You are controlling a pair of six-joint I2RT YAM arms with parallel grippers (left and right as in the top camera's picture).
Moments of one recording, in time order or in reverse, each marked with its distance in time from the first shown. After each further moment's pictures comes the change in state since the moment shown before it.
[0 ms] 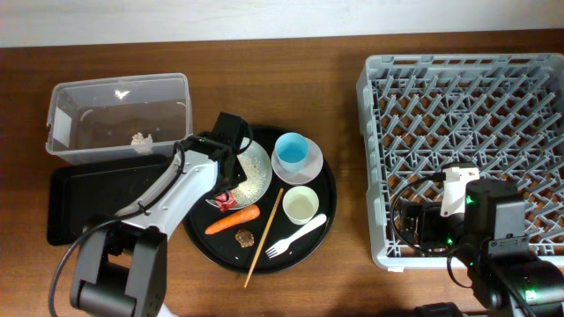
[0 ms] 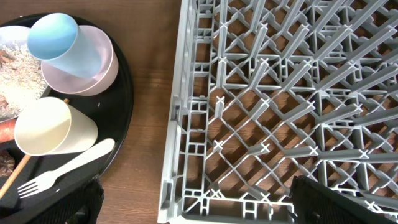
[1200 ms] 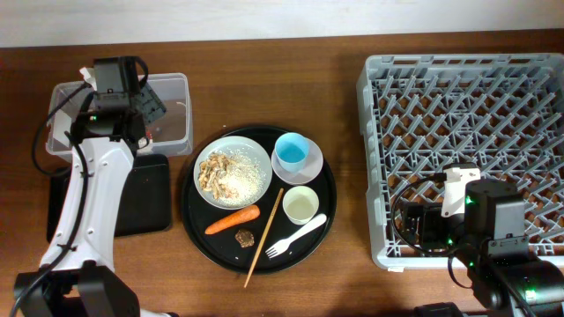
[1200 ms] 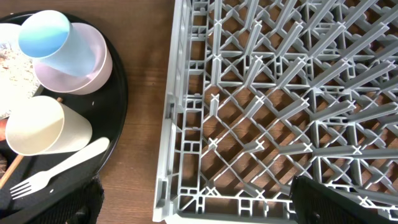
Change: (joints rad) left arm 0.392 -0.136 0.254 0.170 -0.089 0.325; right arm 0.000 0.000 0.000 -0.008 0.019 0.000
